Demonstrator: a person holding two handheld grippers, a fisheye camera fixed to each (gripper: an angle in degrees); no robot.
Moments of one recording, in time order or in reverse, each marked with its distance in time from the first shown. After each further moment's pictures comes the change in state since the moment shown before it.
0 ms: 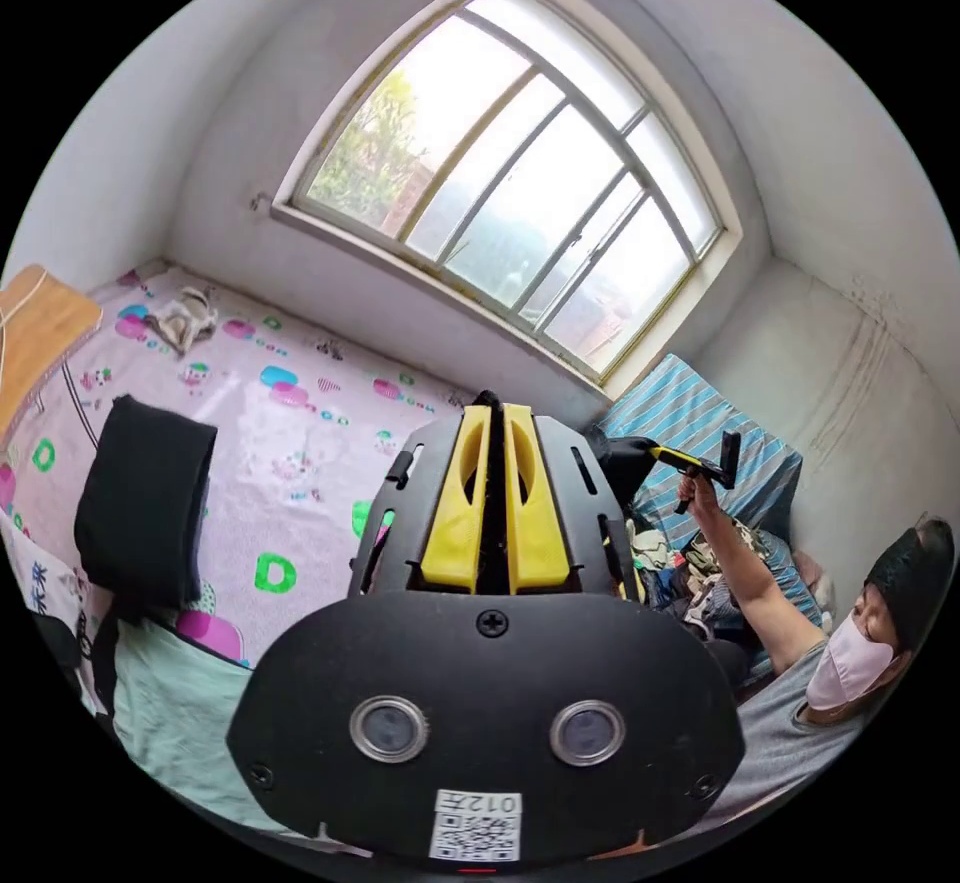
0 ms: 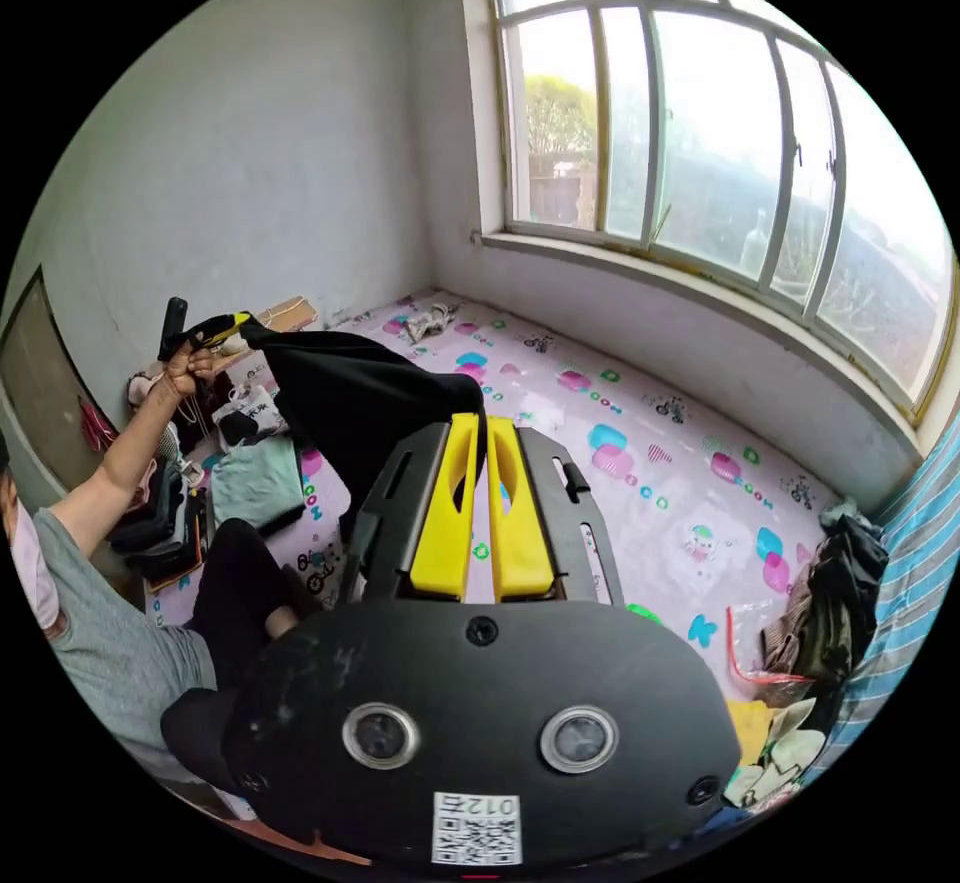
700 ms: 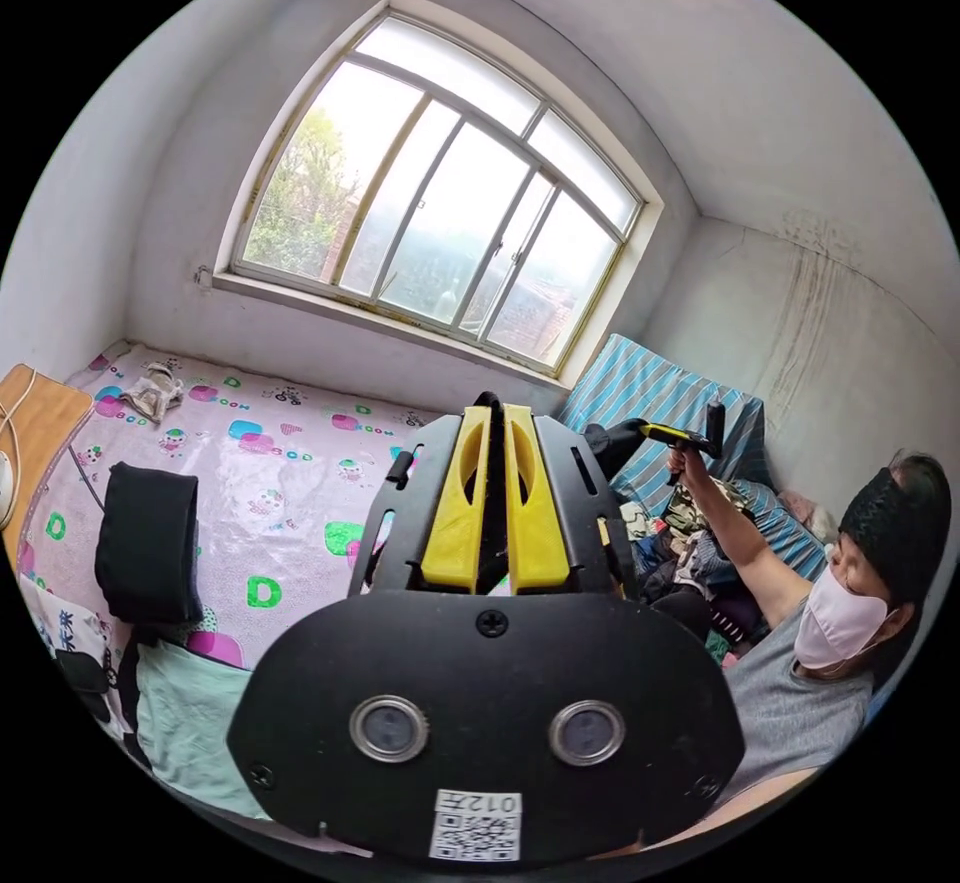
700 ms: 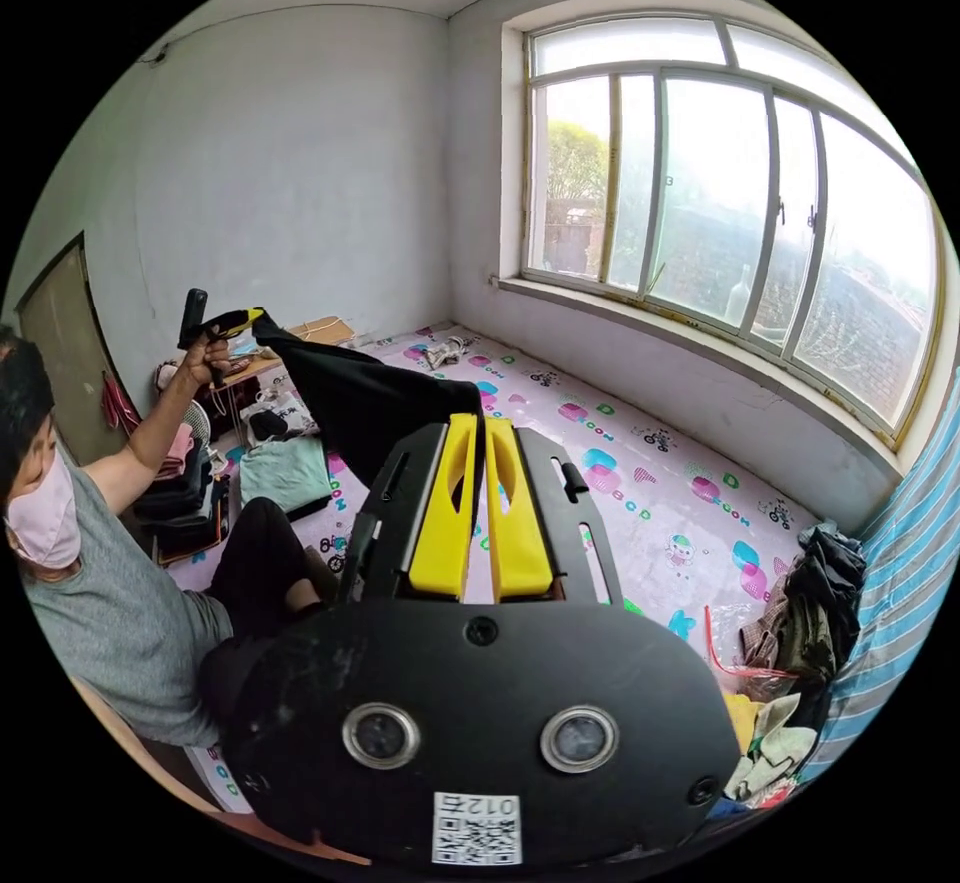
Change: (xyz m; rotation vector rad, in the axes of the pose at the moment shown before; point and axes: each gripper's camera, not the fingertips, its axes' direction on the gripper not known) left arm 0.110 0.047 -0.095 0.040 0.070 0.189; right arm -0.419 0.041 -0.143 0.126 -0.007 -0.073
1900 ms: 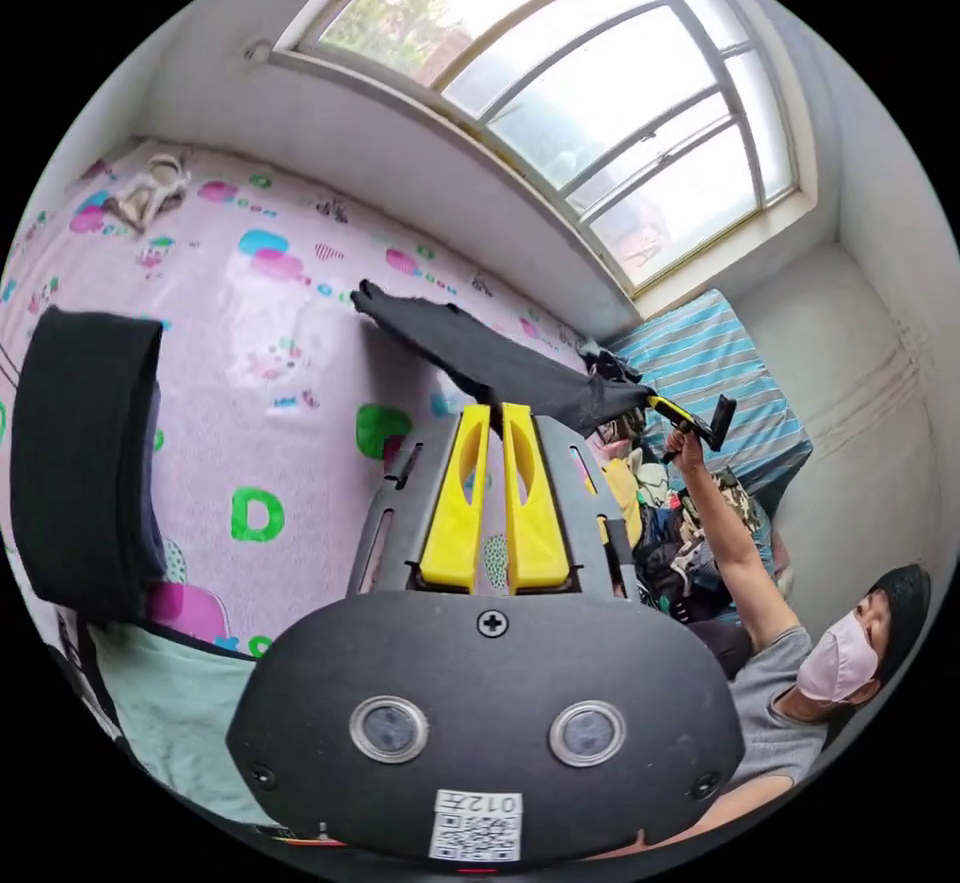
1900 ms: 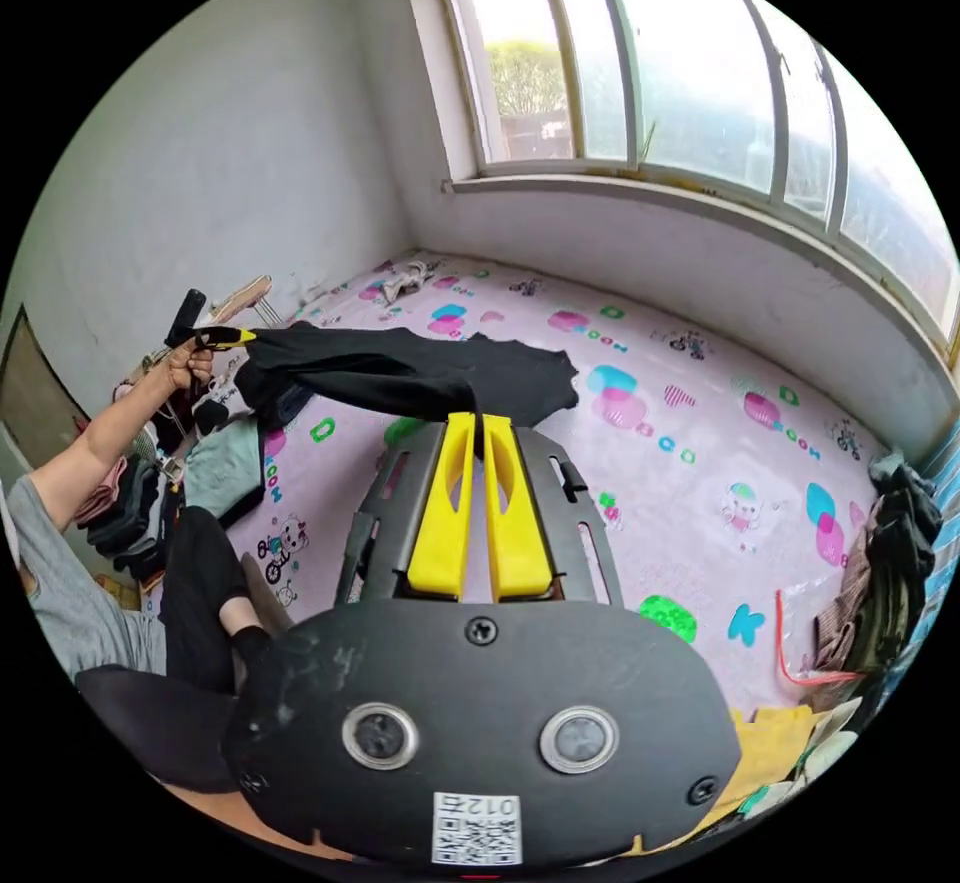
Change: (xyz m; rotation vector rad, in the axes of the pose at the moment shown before) left arm -0.250 -0.004 0.325 -0.433 -0.013 -0.347; right arm 0.398 -0.257 0.164 -0.211 -0.049 0.154
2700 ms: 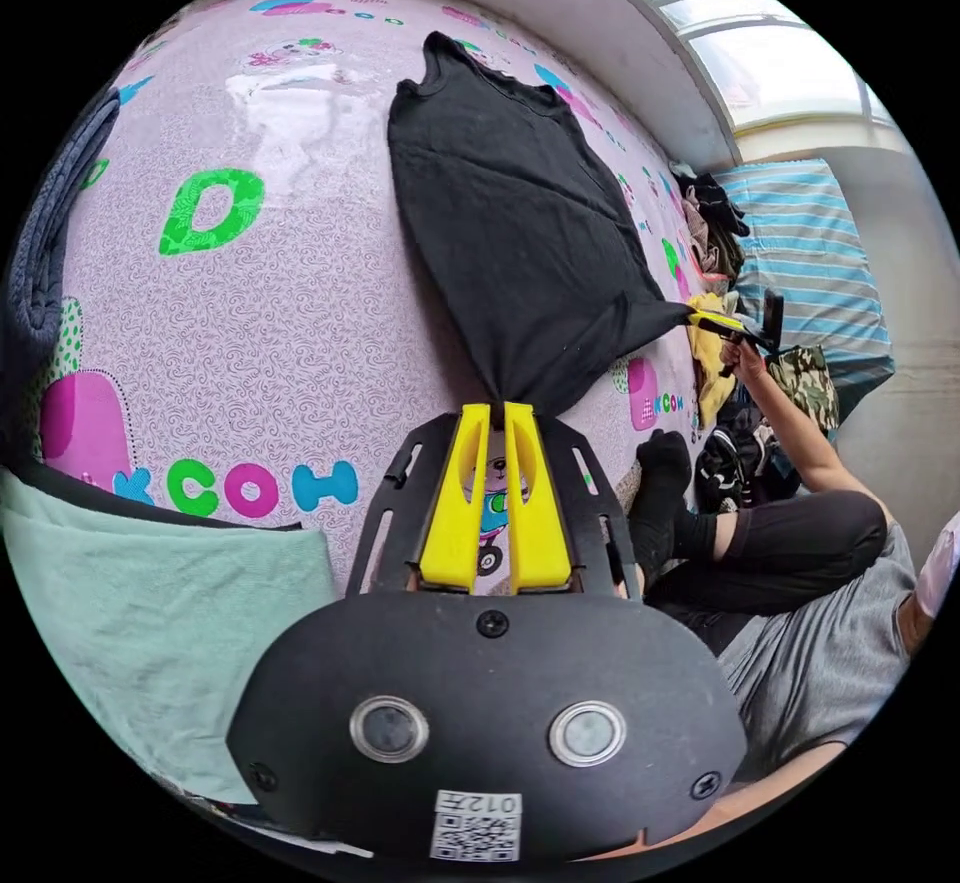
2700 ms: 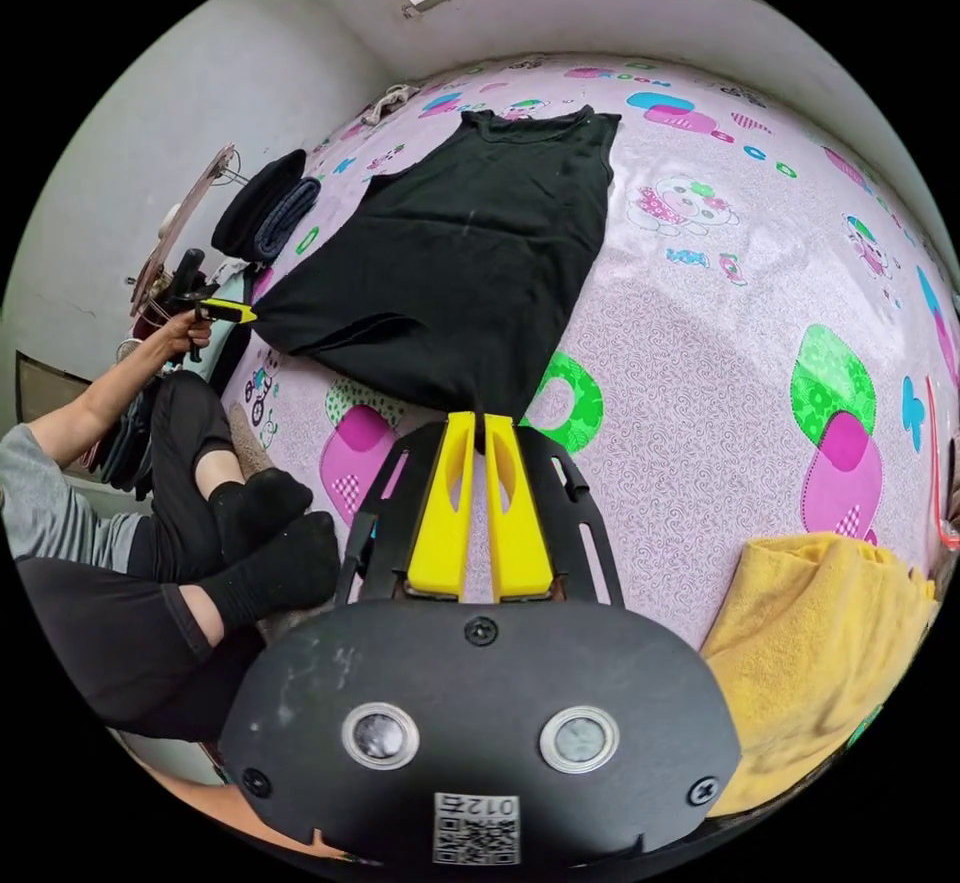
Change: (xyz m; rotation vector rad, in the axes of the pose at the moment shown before) left arm -0.037 0.165 0.253 -0.503 -0.149 -0.043; right arm 0.371 0.140 -0.166 -0.441 -0.162 0.148
